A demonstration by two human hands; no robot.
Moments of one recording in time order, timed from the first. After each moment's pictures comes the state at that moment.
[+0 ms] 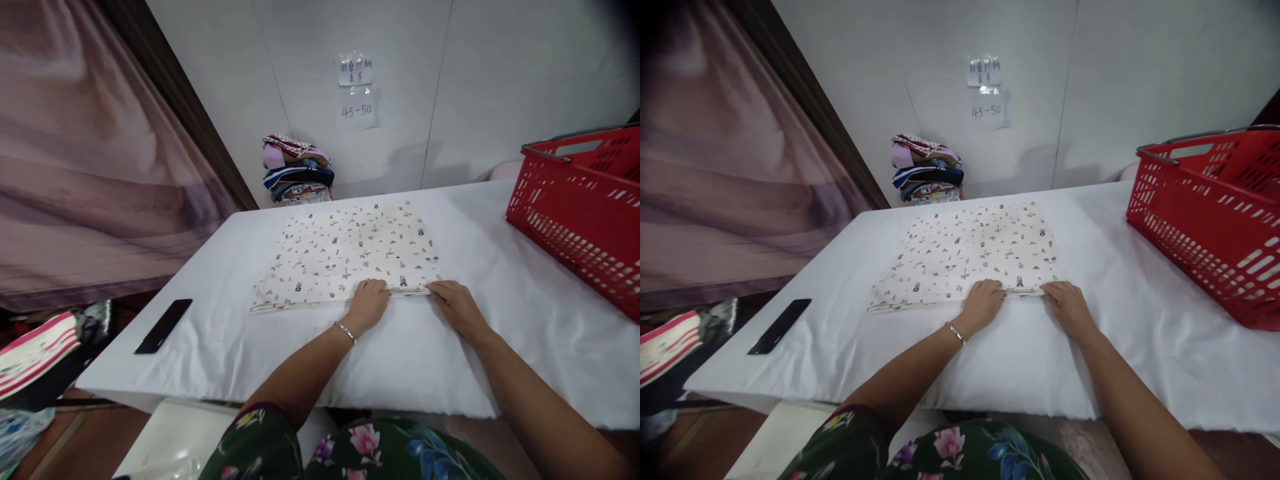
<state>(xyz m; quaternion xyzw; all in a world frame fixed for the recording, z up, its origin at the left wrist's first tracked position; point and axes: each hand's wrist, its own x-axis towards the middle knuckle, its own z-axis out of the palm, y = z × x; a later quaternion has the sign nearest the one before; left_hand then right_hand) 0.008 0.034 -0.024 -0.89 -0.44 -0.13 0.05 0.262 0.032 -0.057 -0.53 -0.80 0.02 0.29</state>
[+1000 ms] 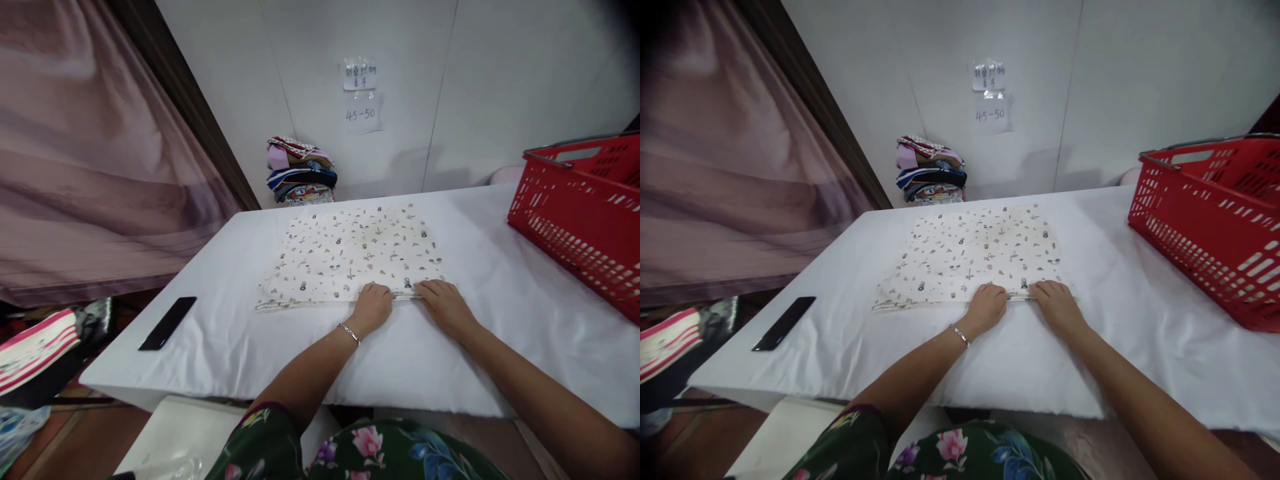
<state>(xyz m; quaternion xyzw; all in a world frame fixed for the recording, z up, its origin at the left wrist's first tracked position) 0.005 0.024 -0.018 -0.90 -0.42 -0.13 0.03 0.228 0.020 -0.036 -0.47 -0.86 -0.08 0.20</state>
